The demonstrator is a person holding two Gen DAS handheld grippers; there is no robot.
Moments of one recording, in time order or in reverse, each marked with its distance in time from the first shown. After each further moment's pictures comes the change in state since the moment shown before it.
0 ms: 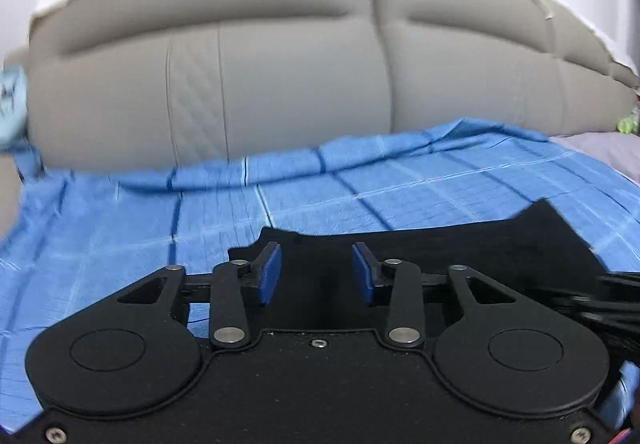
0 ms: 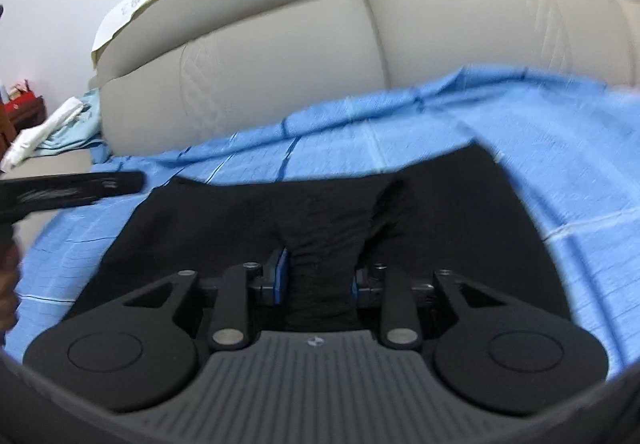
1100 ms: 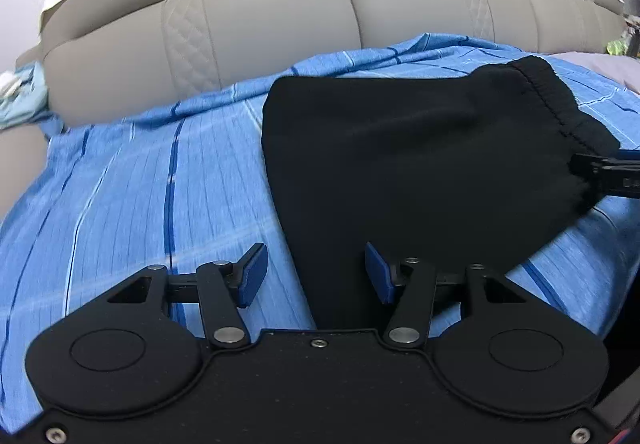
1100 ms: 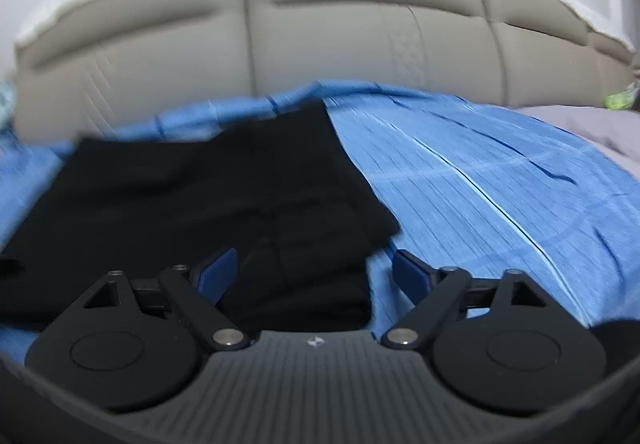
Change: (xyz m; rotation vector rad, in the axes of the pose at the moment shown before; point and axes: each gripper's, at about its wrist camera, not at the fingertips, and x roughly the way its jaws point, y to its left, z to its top) left arm -0.089 -0.049 -0.124 0.135 0.078 0.051; right arm -0.068 -0.057 -0.063 -0.009 -0.049 -0.355
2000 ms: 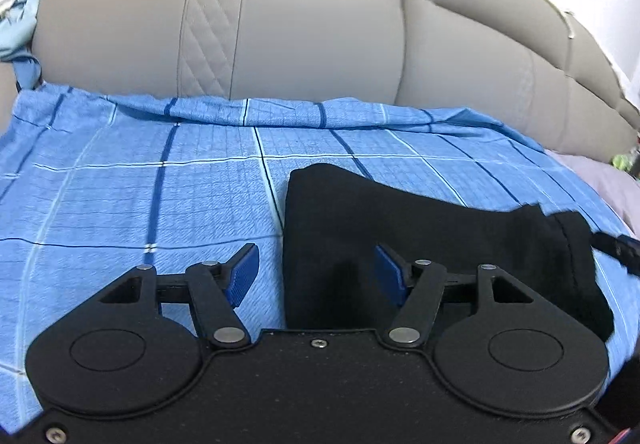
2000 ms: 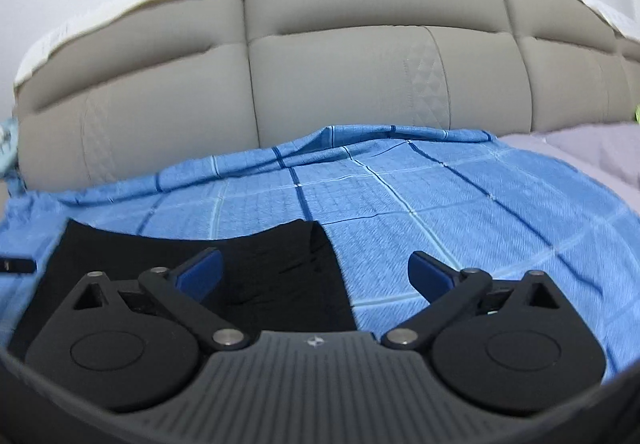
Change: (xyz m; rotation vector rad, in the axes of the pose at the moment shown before) left arm 0.077 0.064 0.107 -0.314 0.047 -0.132; right arm 0.040 -0.031 0.097 0.002 -0.006 0.115
